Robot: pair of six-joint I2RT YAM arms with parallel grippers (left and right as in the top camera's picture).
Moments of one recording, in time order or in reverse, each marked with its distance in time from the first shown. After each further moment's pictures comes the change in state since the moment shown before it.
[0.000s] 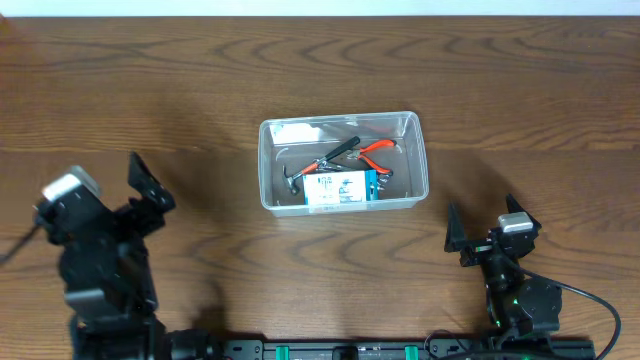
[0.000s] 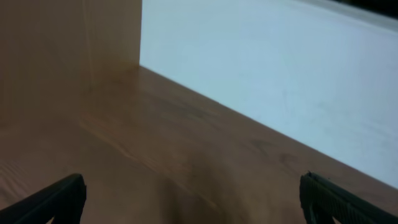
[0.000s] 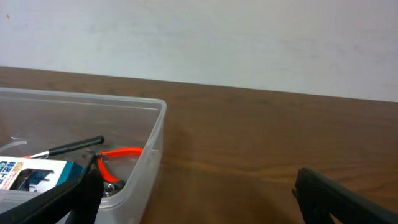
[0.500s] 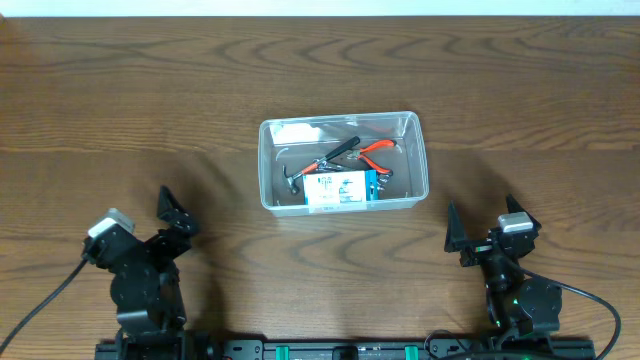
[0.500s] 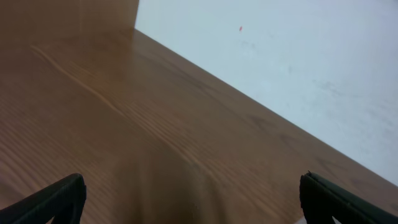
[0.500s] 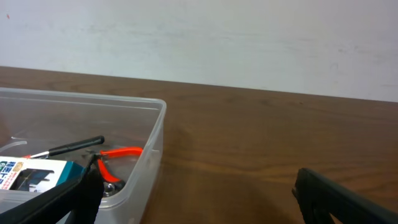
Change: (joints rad) left arm -0.021 -0.278 -0.431 0.171 0.008 -0.127; right arm 0.000 0.000 0.000 0.000 0.000 0.000
